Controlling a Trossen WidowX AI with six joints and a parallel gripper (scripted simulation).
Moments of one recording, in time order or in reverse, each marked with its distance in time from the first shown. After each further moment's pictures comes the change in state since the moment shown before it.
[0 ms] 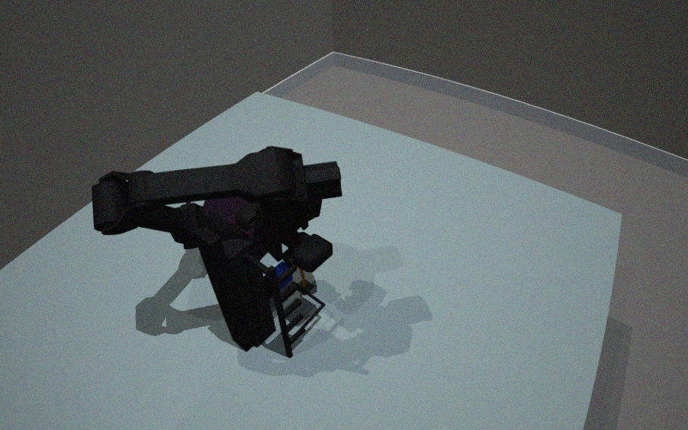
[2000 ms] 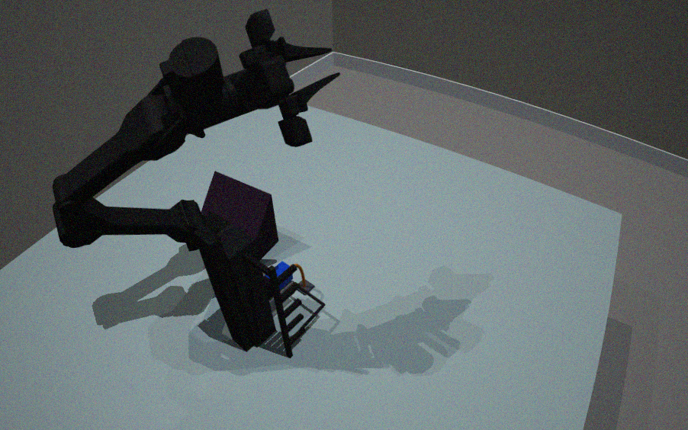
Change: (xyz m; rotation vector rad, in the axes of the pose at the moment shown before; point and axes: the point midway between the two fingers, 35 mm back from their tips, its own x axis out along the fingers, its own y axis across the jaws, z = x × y) arm -0.332 -0.028 0.071 1.102 -1.734 0.537
